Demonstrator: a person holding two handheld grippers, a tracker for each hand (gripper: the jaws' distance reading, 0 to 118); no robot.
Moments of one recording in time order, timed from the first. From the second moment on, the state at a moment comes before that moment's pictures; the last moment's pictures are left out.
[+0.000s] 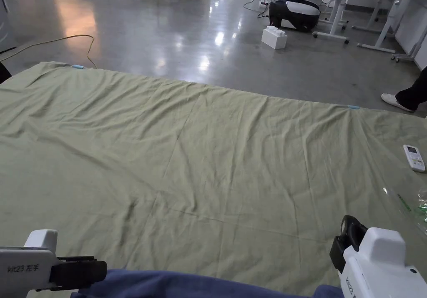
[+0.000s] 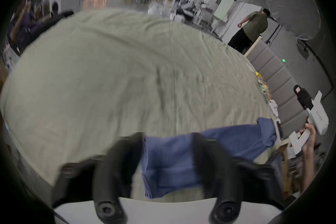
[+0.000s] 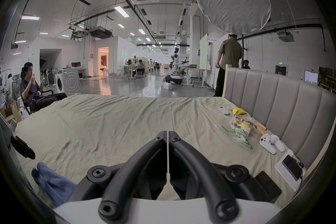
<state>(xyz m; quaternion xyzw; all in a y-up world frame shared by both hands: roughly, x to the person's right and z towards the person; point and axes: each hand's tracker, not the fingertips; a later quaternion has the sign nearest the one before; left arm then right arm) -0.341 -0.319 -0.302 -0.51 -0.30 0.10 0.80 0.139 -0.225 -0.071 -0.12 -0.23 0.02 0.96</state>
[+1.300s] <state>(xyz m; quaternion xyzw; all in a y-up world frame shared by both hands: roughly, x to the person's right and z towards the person) -0.344 -0.341 -0.310 -0.54 -0.36 0.22 0.73 0.132 -0.234 -0.073 -0.16 -0.22 0.02 0.96</state>
